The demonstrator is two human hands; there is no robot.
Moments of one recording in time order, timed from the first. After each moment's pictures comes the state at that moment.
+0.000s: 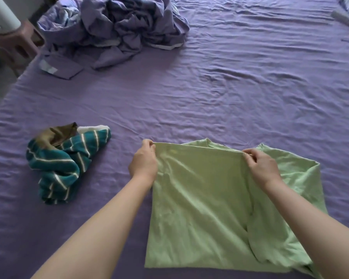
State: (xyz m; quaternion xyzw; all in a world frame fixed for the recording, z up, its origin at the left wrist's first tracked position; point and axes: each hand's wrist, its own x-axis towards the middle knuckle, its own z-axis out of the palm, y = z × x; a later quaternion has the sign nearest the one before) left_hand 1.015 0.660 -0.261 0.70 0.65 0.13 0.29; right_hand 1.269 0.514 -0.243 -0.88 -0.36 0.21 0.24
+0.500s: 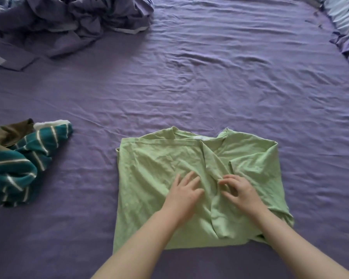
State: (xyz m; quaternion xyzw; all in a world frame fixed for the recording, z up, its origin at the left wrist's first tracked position) left_hand 1.104 0.499 -0.287 0.94 0.22 -0.13 0.23; right_hand 1.277 0.392 -0.259 -0.81 -0.47 0.31 0.16
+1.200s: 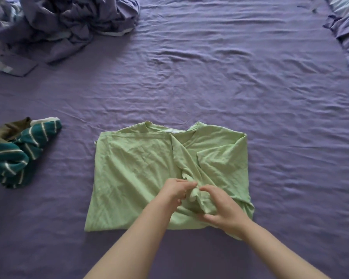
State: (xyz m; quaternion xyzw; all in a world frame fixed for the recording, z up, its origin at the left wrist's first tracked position) left_hand 1.193 0.433 -0.215 0.39 0.61 -0.07 0.69; right_hand 1.315 0.304 -0.250 -0.70 -0.55 0.39 0.23
